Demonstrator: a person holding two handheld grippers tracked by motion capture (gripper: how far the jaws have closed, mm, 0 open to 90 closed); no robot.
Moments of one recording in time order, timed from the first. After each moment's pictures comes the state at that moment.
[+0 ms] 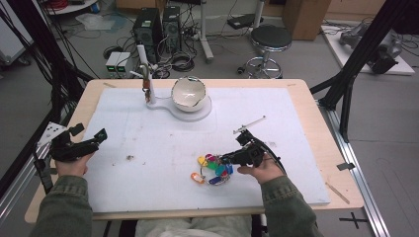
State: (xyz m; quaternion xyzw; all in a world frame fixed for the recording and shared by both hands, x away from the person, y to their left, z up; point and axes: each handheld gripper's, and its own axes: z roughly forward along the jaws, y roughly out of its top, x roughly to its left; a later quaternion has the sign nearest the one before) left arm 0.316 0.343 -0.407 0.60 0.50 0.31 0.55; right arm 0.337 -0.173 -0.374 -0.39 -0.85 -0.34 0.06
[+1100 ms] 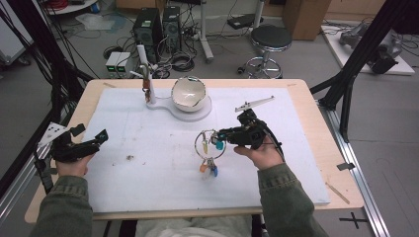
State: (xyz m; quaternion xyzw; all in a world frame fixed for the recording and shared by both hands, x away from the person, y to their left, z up) left arm 0.314 0.340 -0.405 0.60 0.49 0.31 0.55; right arm 0.345 -0.163 -0.309 -0.37 -0.83 -0.42 -0.02
